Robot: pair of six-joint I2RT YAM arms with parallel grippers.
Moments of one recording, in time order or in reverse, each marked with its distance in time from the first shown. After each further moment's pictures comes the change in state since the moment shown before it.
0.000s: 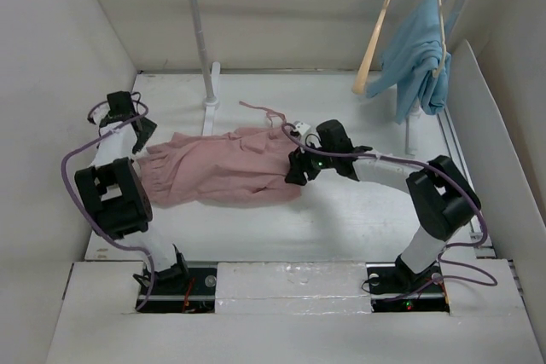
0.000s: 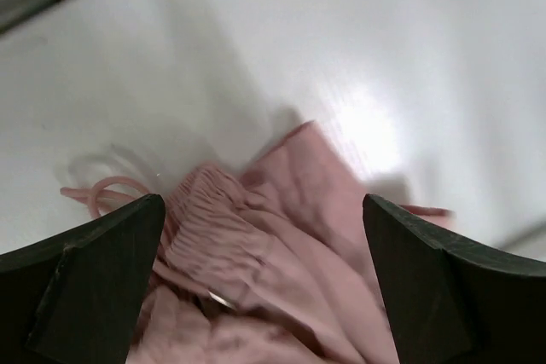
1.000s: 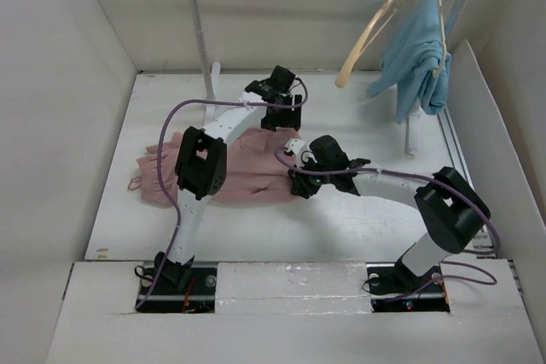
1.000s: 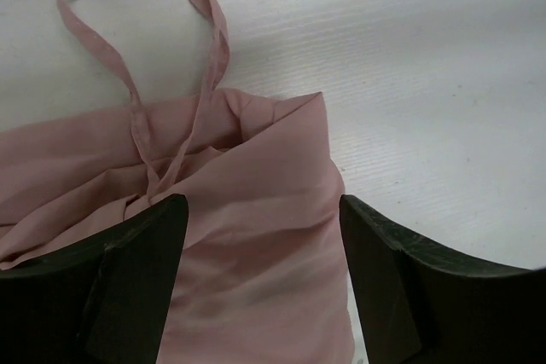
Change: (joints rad) left arm -0.875 0.534 0.831 -0.239 0.300 0.307; right arm 0.125 -0.107 -0.100 -0.060 0.194 -0.074
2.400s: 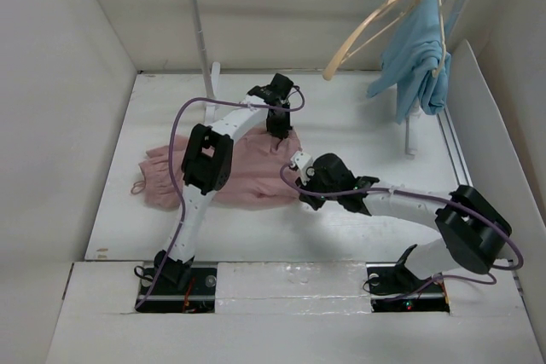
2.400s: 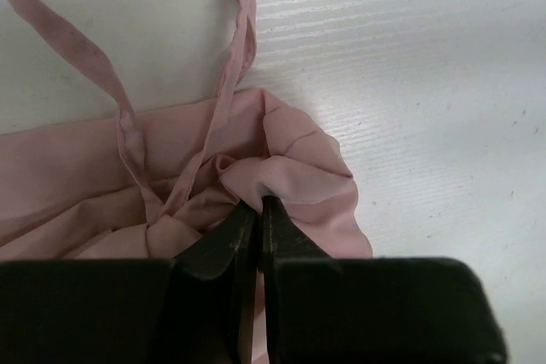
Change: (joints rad) left arm 0.030 0.120 0.021 0.001 0.047 -0.058; right arm 0.103 -0.153 -0.147 0.028 0.187 0.049
